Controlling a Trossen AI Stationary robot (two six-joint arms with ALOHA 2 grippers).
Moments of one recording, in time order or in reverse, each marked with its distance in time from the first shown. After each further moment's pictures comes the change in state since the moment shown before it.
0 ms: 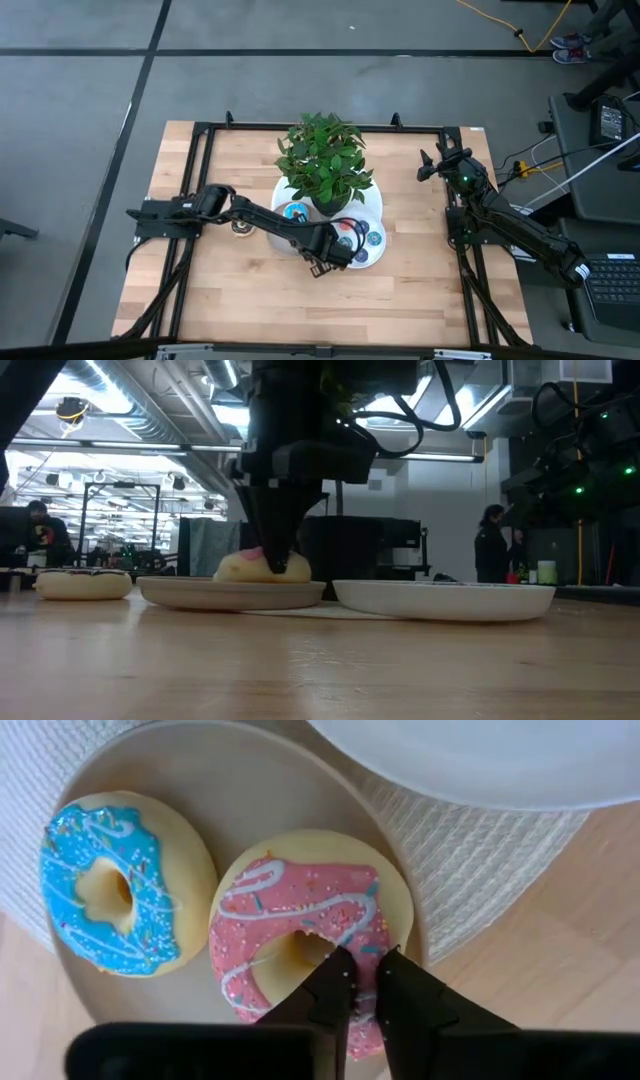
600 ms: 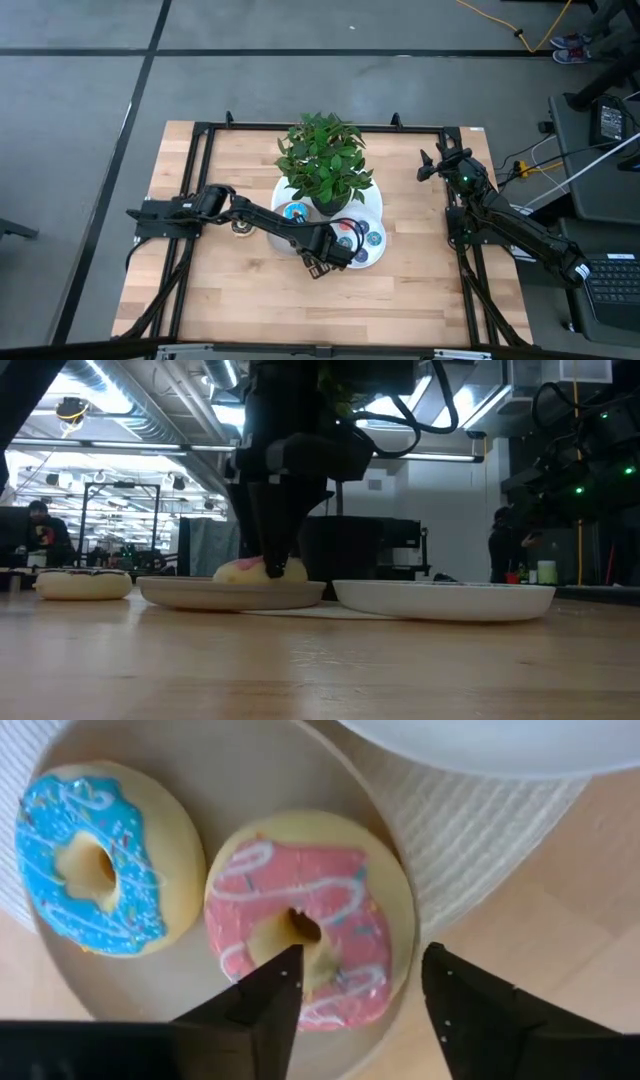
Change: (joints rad) left arm -0.001 -0.001 0.000 -0.016 0.043 -0.015; right arm 0.000 0.000 0.000 0.000 0.000 0.000
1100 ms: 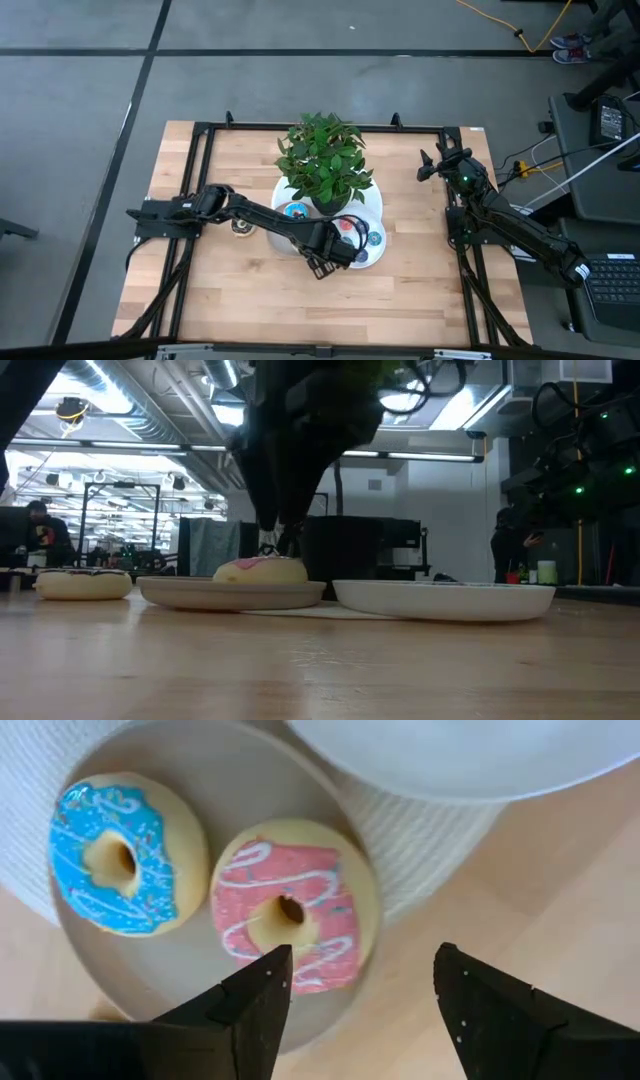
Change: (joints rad) left arm 0.000 -0.003 0.121 -0.087 0.028 -0.028; right arm 0.000 0.000 0.000 0.000 0.000 0.000
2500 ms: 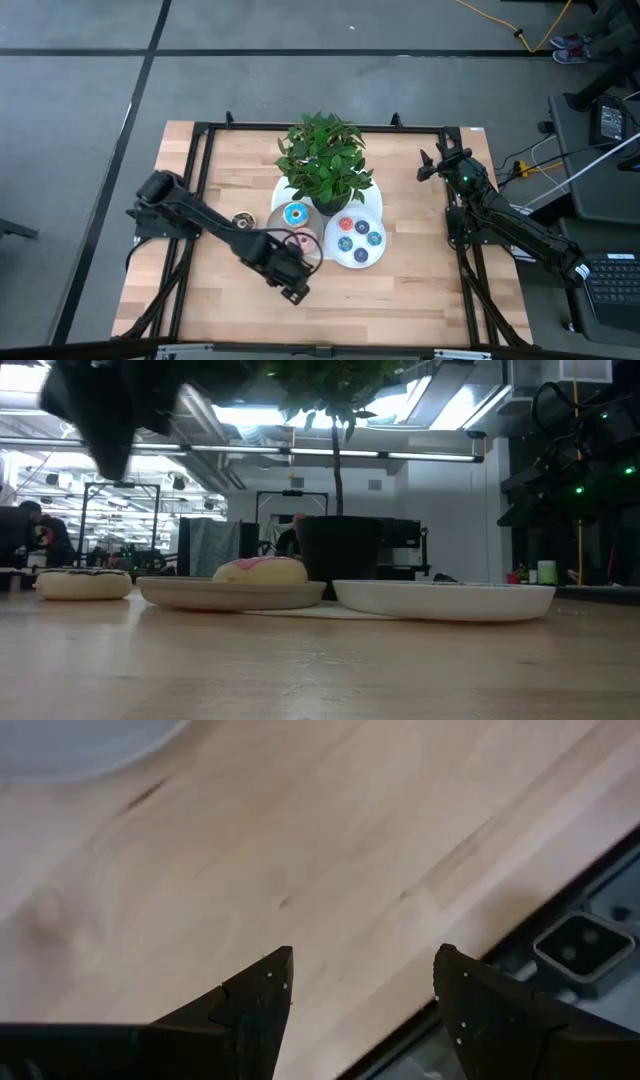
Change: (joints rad) left arm -0.200 -0.425 -0.573 0.518 0.242 -0.532; right arm 0.000 0.000 0.000 0.000 0.000 0.000
